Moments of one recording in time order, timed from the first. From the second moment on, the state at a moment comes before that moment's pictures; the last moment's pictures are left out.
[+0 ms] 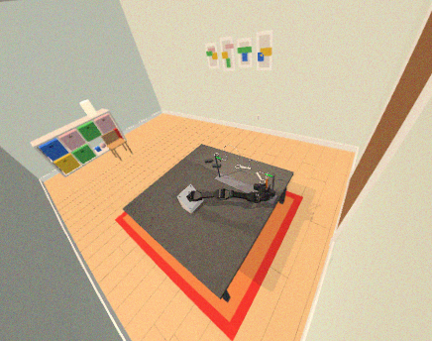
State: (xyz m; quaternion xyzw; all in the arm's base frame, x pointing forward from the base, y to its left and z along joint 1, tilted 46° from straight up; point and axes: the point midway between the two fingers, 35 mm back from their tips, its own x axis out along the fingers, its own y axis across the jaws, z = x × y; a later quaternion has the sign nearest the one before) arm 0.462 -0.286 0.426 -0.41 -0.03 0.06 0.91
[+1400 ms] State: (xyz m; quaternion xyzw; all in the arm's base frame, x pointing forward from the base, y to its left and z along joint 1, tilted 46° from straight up) arm 0.461 -0.275 0.434 -0.41 -0.03 0.06 0.91
